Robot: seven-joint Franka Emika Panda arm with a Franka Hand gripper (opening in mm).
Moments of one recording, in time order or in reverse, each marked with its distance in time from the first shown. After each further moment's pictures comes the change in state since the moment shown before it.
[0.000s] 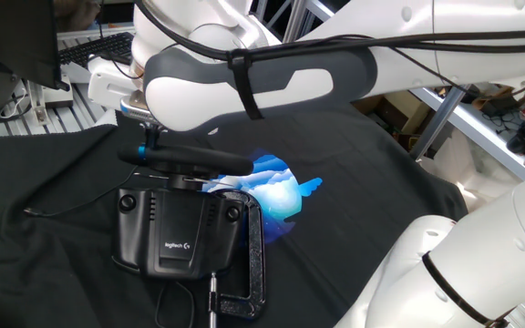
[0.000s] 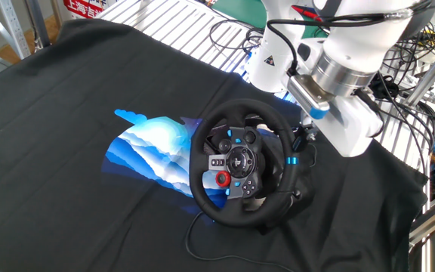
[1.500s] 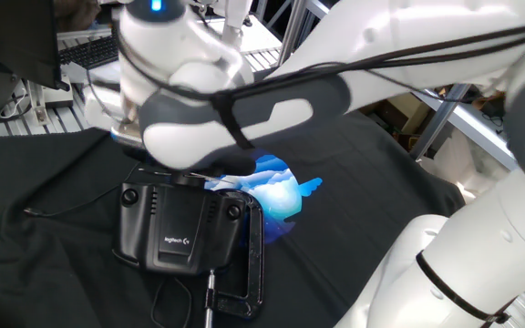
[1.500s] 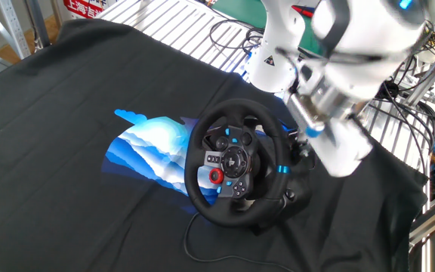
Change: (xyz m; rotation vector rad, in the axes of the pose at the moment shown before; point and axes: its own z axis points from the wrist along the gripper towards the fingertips) arm 0.010 0.005 0.036 0.031 -0.064 0.063
